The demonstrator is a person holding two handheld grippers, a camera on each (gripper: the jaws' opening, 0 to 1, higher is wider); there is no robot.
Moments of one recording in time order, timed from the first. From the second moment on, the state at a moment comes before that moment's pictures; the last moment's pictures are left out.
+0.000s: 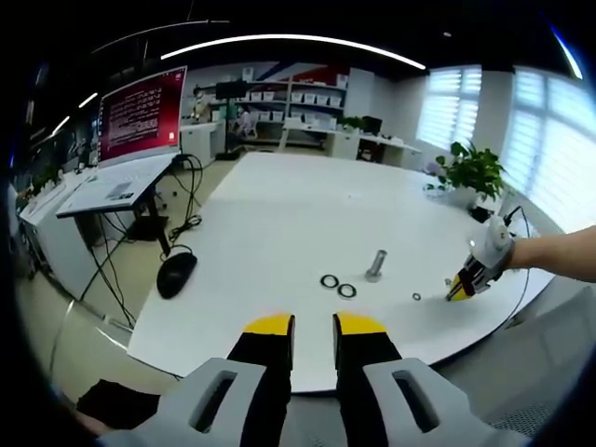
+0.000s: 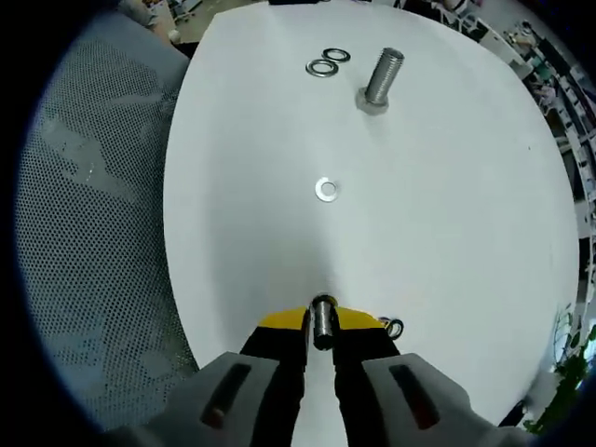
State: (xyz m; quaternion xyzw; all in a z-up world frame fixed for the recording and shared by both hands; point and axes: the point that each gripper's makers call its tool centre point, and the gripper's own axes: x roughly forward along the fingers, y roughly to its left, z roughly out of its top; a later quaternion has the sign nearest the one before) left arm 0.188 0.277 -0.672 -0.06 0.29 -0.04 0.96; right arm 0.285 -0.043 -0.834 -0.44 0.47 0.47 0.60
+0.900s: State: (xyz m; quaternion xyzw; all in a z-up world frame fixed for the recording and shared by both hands) left arm 0.187 0.278 -0.672 -0.05 0.29 -0.04 0.96; right arm 0.323 -0.092 -0.826 -0.24 0.50 0.41 0.72
